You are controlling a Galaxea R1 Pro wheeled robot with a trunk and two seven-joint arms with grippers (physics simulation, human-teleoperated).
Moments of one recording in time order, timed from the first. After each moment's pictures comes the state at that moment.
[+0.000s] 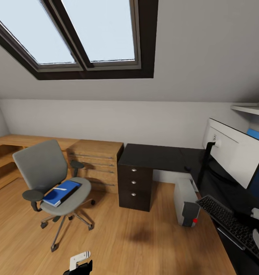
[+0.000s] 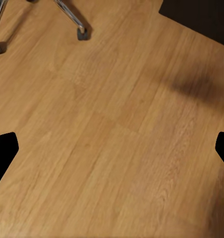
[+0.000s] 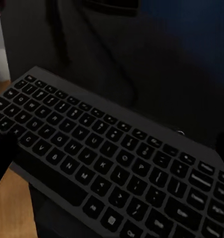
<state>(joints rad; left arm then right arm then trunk) -0.34 -0.04 0.05 -0.31 0.21 -0.13 0.07 -0.51 -0.38 -0.46 -0.65 -0.07 0.19 0.02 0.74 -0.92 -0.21</state>
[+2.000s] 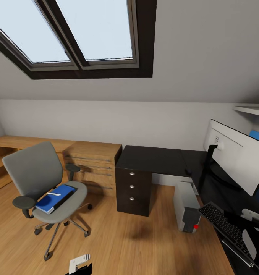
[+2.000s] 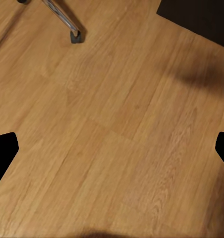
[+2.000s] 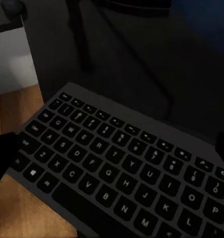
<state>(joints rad) -0.34 -0.04 0.05 -0.29 0.22 -0.14 0.08 -0.51 -0.31 -0.48 -0.65 -0.07 0.16 0.03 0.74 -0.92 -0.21</state>
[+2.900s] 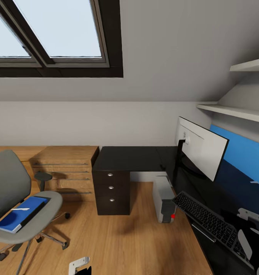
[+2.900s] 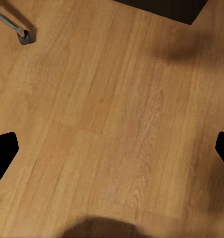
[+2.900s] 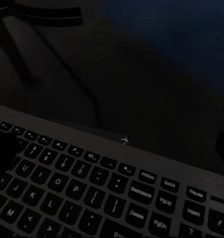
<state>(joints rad) -0.34 -0.04 0.05 -0.26 0.22 -0.14 0.08 -0.51 -0.29 -0.48 -0.65 -0.07 0.11 0.02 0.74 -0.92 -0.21</state>
